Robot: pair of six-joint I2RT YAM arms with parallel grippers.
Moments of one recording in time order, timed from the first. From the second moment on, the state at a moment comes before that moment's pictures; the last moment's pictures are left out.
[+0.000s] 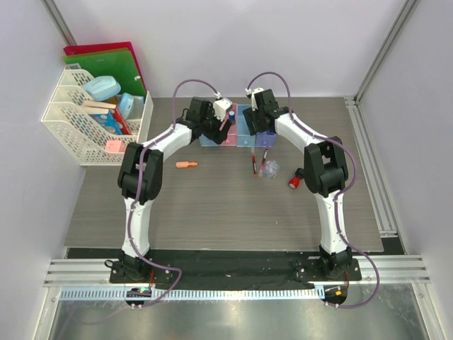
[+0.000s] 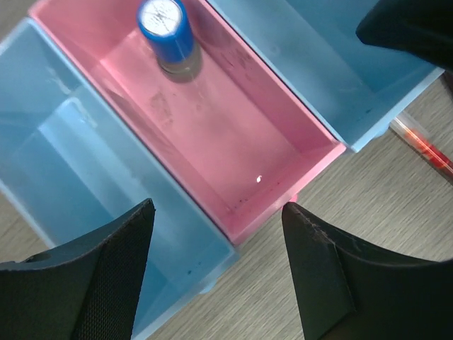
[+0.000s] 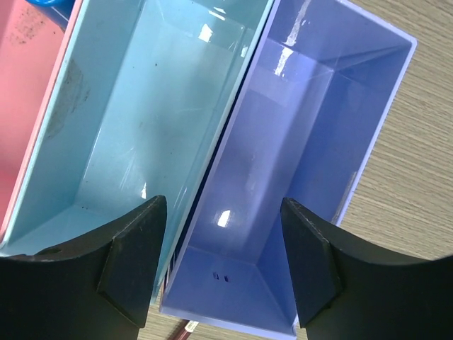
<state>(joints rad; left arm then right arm) -0.39 2.16 1.69 -0.19 0.28 0.27 0.38 2.24 1.87 -0.42 0.13 -0.07</state>
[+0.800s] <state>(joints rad) -0.43 2.09 1.54 -0.22 0.27 0.29 0.39 2.12 1.63 -0.34 0.09 -0.04</state>
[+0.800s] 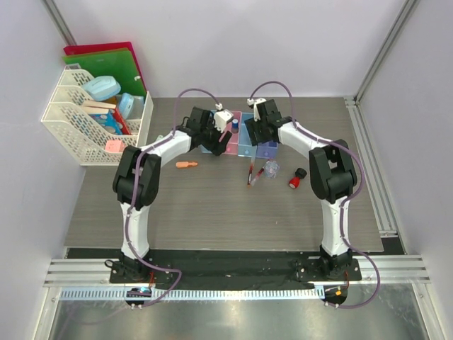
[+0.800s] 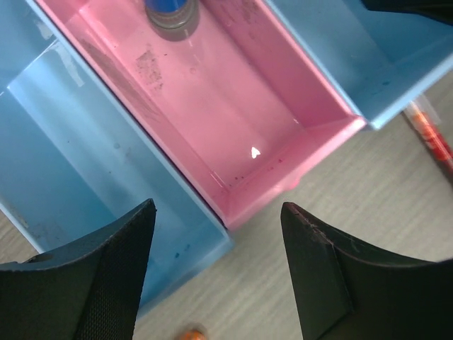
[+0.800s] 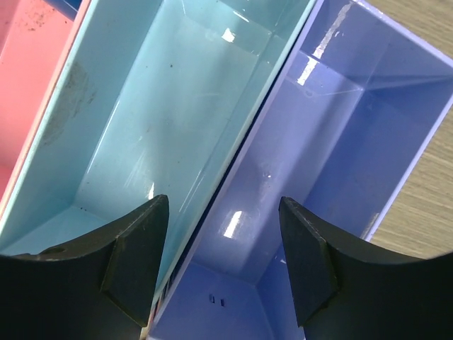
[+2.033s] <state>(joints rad) -0.48 1.68 1.32 -0.27 0.31 0.24 0.34 1.71 1.43 -0.35 0.13 -0.05</state>
